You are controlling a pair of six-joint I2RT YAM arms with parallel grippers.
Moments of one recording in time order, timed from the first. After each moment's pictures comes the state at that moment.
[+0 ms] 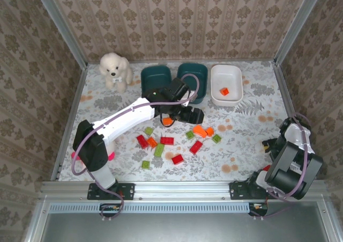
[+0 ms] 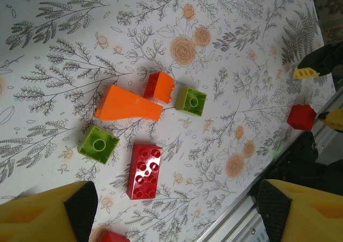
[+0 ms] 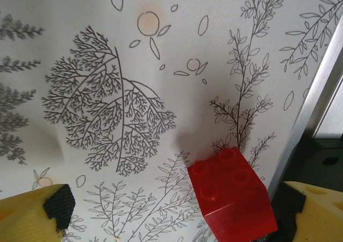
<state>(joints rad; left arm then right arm) -0.89 1.69 1.50 -0.78 0.33 -0.51 -0.63 1.32 0.70 -1.10 0.09 0.87</state>
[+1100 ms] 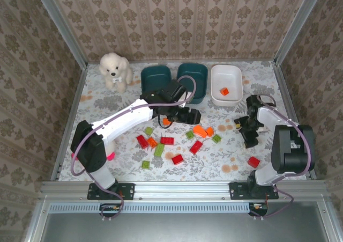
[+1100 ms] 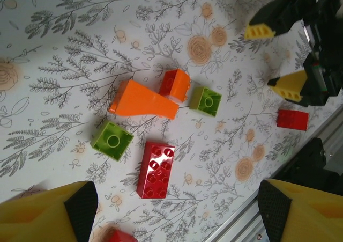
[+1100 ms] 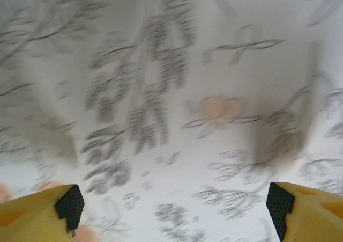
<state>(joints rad) -0.87 1.67 1.43 -0.74 0.32 -0.54 -0.07 1.54 0.87 -0.84 -0.10 1.28</state>
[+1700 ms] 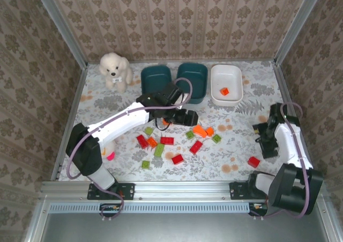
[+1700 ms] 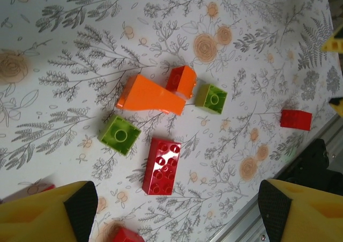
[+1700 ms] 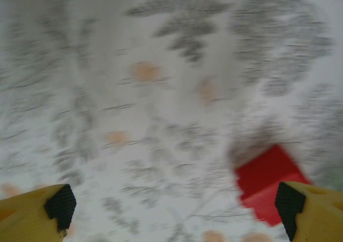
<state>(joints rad) -0.87 1.61 1.34 -0.69 0.31 -0.54 -0.34 1.14 0.76 -1.07 -0.01 1.11</state>
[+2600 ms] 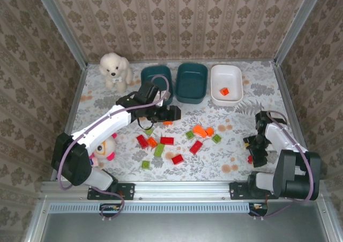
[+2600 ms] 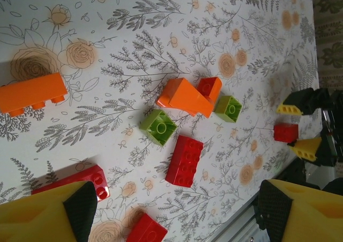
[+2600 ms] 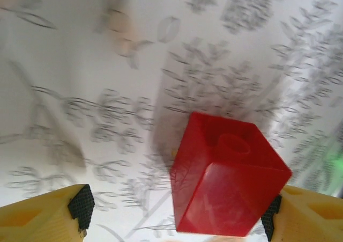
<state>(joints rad) -0.66 1.46 1.16 -0.63 0.44 -0.56 -0.19 1.29 0.66 -1.01 -0.03 1.27</state>
